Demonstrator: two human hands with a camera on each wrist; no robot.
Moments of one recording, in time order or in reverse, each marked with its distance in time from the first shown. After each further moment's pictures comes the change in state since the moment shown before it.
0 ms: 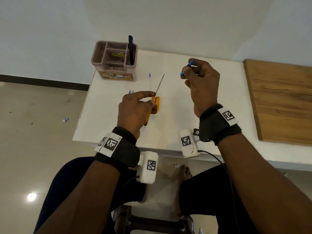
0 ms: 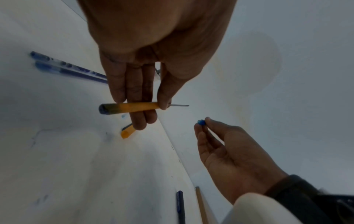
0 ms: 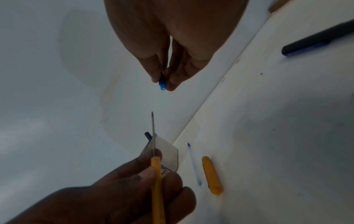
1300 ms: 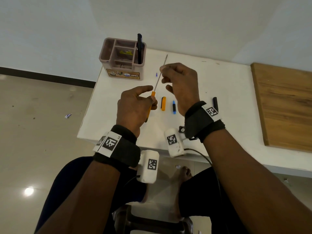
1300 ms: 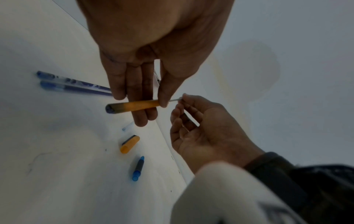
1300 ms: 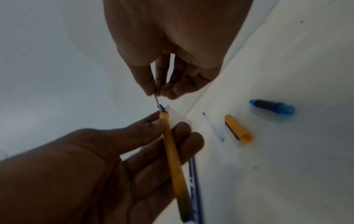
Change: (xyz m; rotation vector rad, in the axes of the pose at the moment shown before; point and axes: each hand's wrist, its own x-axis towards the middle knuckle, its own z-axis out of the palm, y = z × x) left_hand 0.008 0.001 -0.016 -0.007 0.082 0.008; right_hand -0.016 -0.003 0.063 -0.061 -0.237 0.076
